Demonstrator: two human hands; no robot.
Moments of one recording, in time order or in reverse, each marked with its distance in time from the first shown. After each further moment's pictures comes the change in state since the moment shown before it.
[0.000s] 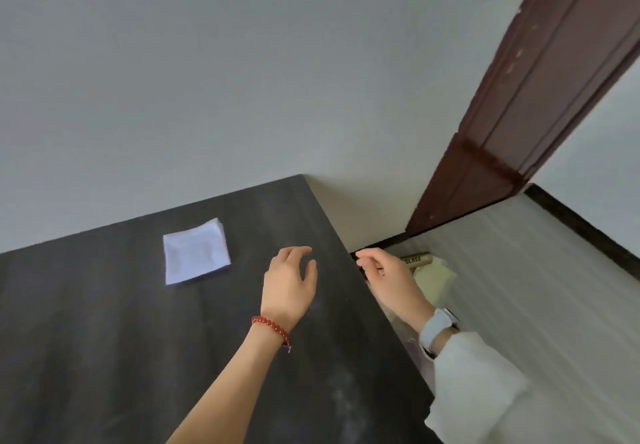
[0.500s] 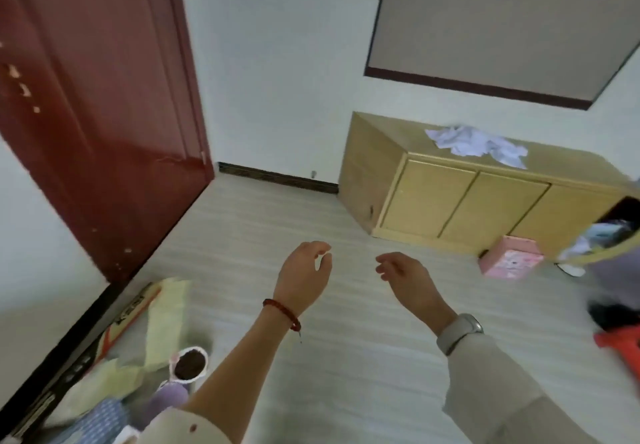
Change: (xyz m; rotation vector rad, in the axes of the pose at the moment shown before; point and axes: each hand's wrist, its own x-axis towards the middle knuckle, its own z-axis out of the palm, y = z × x) left_hand -0.300 0.485 0.371 -0.241 -0.810 0.735; right_hand -0.462 0.279 -0.443 0.003 0.801 0.739
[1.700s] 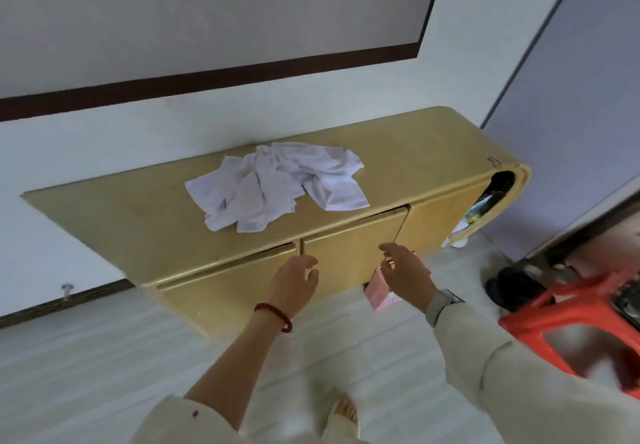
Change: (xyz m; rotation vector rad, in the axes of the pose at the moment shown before) left_hand 0.703 0.258 0.701 0.193 -0.650 0.184; right_hand 0.630 0.536 -0.490 -0.209 0.236 0.497
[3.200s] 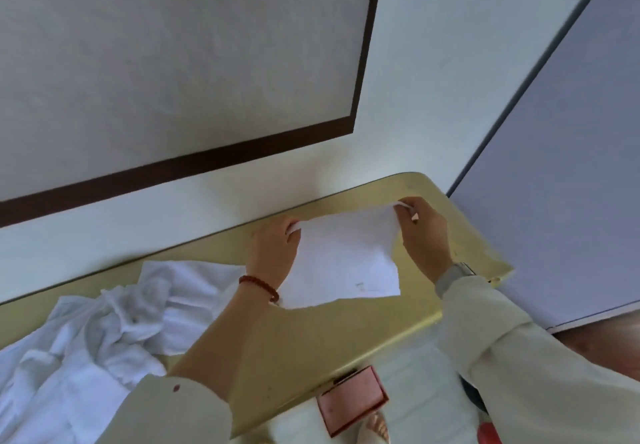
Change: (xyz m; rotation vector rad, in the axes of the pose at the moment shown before) left_hand 0.466 0.211 0.036 0.018 0.335 0.120; right_hand 0.432 0.122 -0.246 0.330 0.439 -0.051
